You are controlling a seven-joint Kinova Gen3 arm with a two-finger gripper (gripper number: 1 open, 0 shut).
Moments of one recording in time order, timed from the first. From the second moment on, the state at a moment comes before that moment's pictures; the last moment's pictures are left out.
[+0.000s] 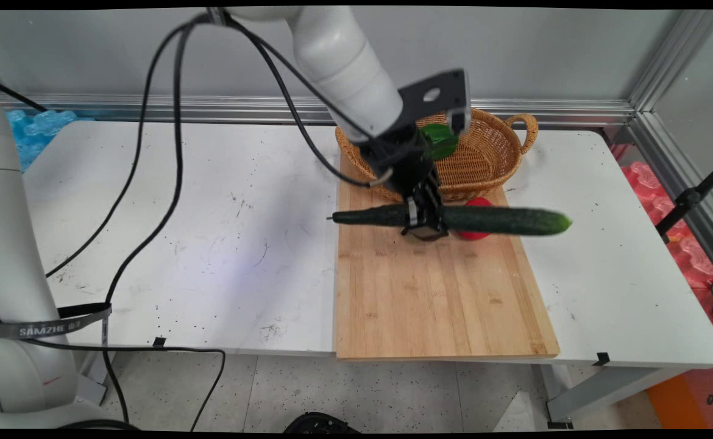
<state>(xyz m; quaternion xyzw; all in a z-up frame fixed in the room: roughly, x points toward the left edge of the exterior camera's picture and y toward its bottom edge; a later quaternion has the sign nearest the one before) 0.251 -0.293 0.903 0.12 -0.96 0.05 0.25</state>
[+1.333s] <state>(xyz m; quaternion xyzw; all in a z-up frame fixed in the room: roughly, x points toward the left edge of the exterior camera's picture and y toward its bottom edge) 0.210 -0.299 0.802 0.06 -0.99 0.05 0.12</state>
